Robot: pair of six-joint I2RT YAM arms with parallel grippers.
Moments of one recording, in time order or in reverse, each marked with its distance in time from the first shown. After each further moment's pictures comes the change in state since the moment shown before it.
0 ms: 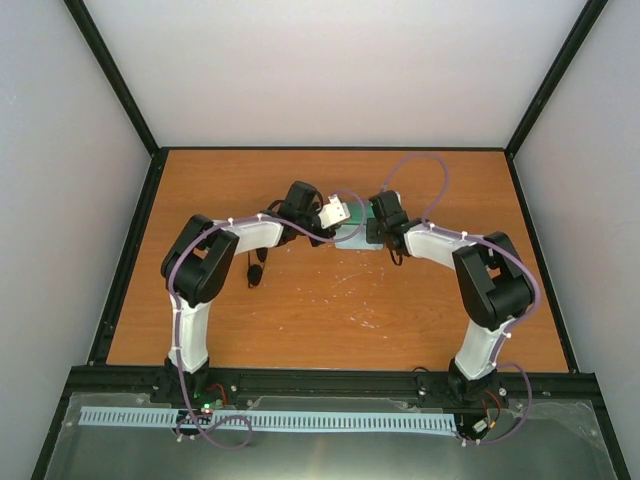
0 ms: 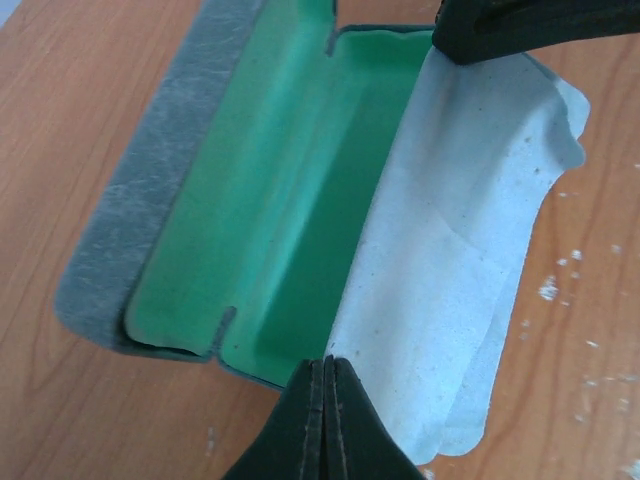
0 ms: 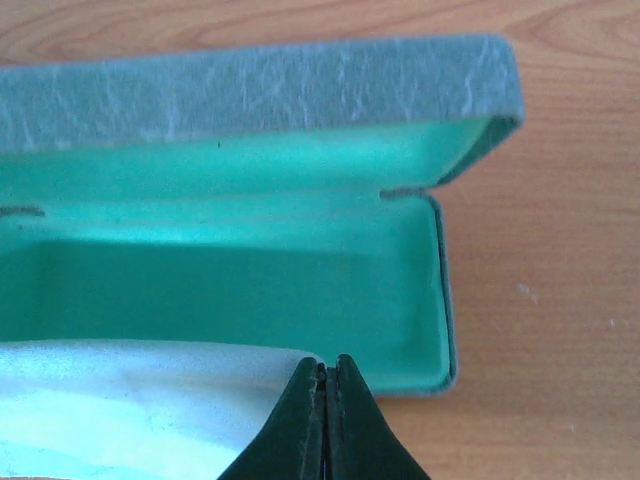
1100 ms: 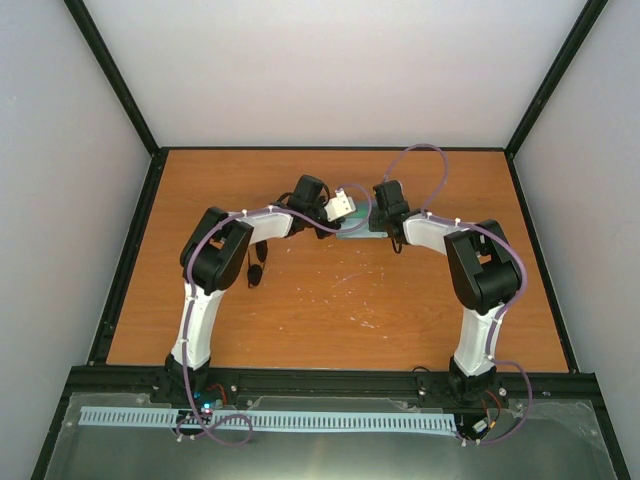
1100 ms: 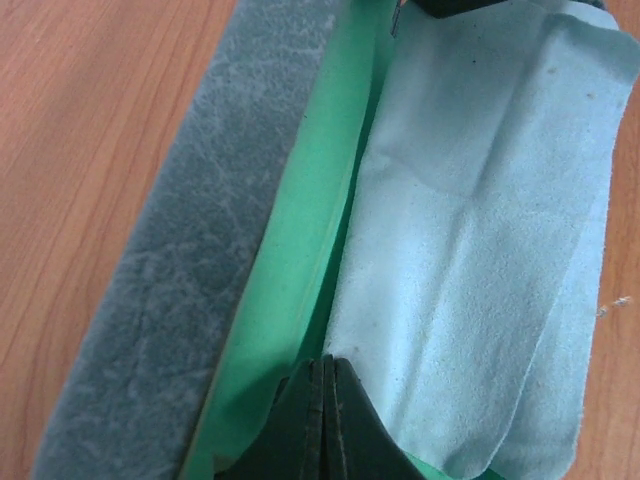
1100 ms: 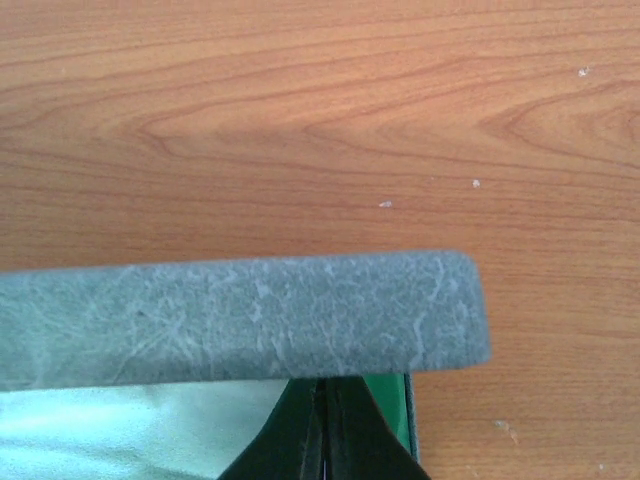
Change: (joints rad) left arm 0.021 0.183 0.207 -0.037 0.003 0.032; right arm -0.066 0.135 0.124 0.052 0.000 -0.071
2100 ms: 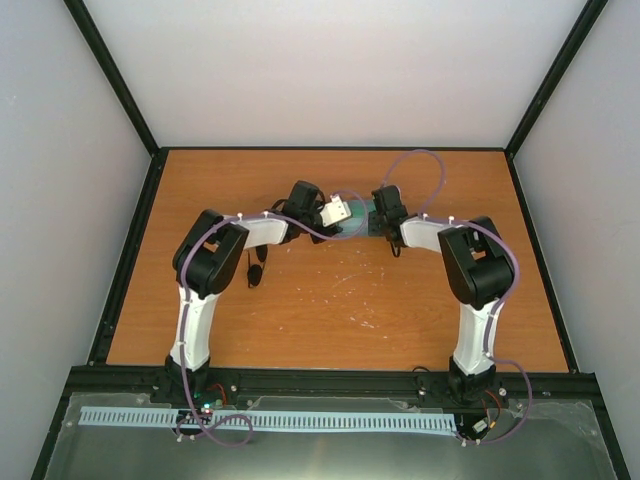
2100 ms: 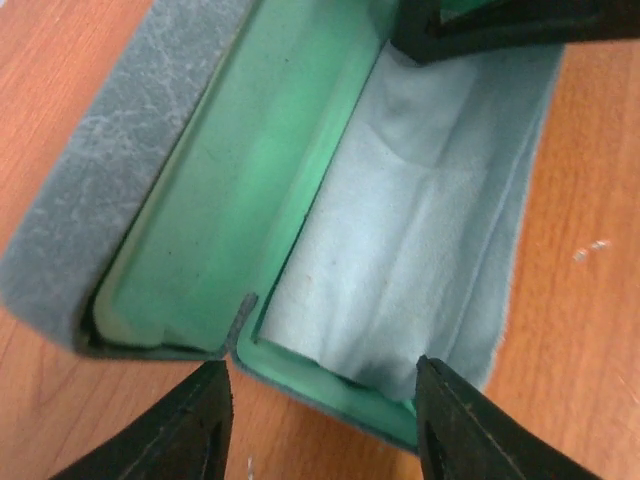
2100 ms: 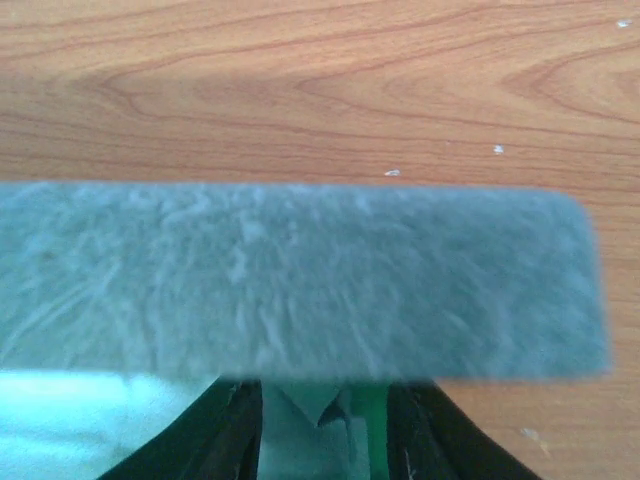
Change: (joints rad) left arm 0.000 -0.047 -0.105 0.075 -0.044 0.002; right arm 0.000 0.066 -0.006 0.052 0.000 -0.005
